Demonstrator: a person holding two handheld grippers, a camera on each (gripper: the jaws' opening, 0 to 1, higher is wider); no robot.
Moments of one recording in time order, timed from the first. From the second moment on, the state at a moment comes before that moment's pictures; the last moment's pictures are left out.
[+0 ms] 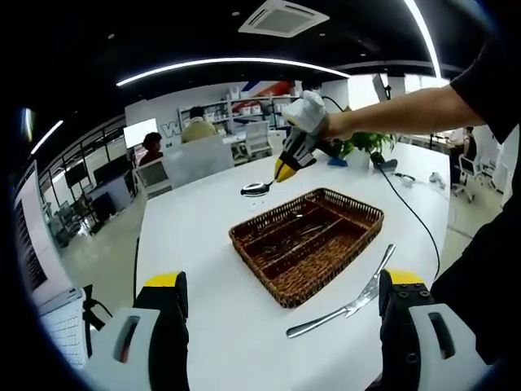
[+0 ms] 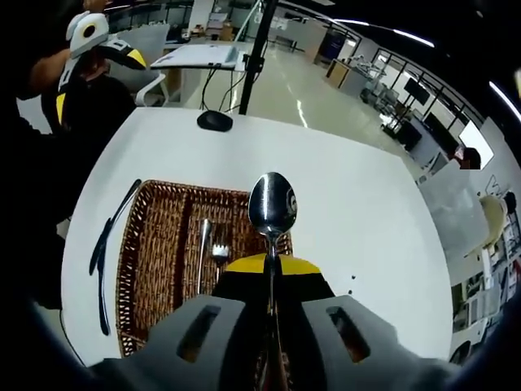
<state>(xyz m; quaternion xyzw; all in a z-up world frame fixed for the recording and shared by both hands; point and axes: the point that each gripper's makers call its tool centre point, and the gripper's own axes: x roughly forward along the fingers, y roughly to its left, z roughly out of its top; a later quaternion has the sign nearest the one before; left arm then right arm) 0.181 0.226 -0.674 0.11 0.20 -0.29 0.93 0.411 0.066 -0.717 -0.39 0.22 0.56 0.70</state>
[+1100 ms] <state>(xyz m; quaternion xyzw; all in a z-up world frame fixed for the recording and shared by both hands) 0.176 0.224 -0.691 0.11 0.21 -0.29 0.93 0.423 0.065 -0.789 -0.37 0.25 0.57 0.69</state>
